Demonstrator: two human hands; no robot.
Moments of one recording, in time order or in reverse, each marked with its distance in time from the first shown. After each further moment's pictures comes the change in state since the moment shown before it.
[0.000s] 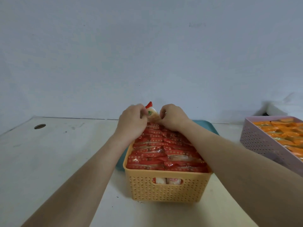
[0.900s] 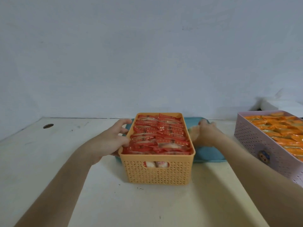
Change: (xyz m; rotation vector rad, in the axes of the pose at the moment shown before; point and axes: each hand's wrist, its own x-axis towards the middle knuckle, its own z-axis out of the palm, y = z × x) left_hand -0.081 0.012 -0.077 -0.377 -0.550 -0.373; right_hand -0.070 0.092 -0.028 -0.435 -0.130 0.256
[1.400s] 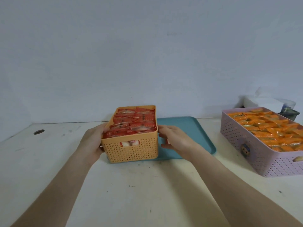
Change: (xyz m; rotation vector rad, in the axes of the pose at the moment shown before) left_hand 0.024 -0.027 0.002 -0.602 0.406 -0.034; right_hand -0.056 -0.053 0.004 1.258 -0.230 -0.206
